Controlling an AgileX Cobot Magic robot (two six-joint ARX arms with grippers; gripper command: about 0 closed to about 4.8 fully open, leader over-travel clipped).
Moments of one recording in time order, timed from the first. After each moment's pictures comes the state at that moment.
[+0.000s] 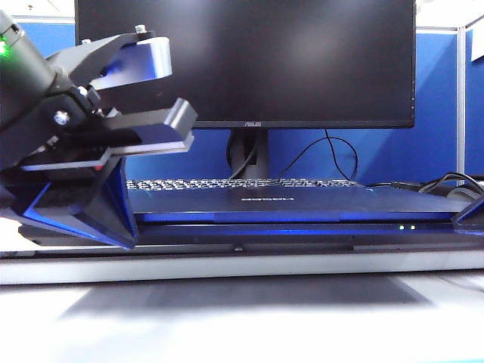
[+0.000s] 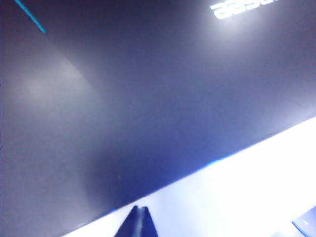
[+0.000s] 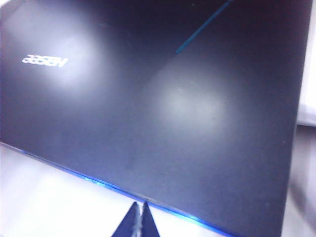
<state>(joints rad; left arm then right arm) -1.20 1.17 0.49 -0.18 -0.55 -0.58 0.71 0.26 0.03 -0.15 0.13 0.31</state>
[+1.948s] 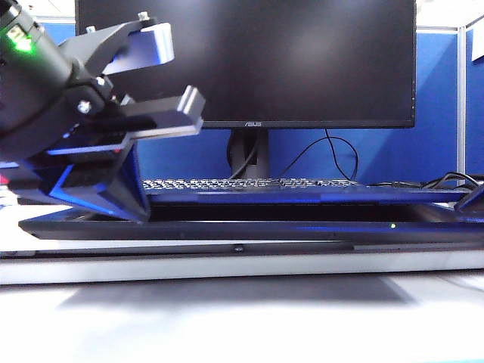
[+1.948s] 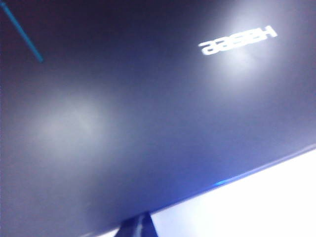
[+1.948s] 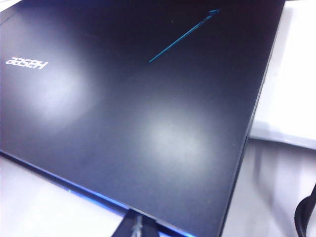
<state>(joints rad) -1.14 1.17 0.49 -0.04 -0.58 -0.48 0.71 0.26 0.02 -0.10 0.19 0.28</state>
